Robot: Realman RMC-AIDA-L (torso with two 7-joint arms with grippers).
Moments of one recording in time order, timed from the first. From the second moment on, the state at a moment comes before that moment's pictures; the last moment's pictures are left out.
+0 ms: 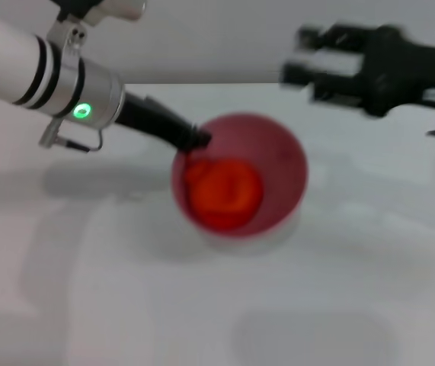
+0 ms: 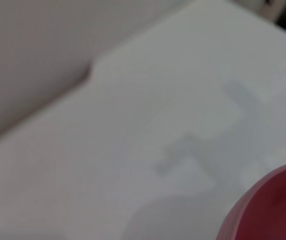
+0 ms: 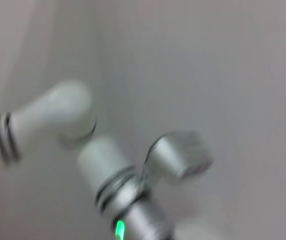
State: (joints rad) left arm -0.74 -2.06 1.25 1.05 2.27 1.28 -2.31; right arm 0.35 2.08 -1.12 -1.21 -1.44 -1.46 1.68
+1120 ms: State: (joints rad) left arm -0.33 -2.06 2.16 1.29 1.89 -0.12 -1.65; right arm 0.20 2.08 -1.08 -0.25 -0.35 -1.69 0.76
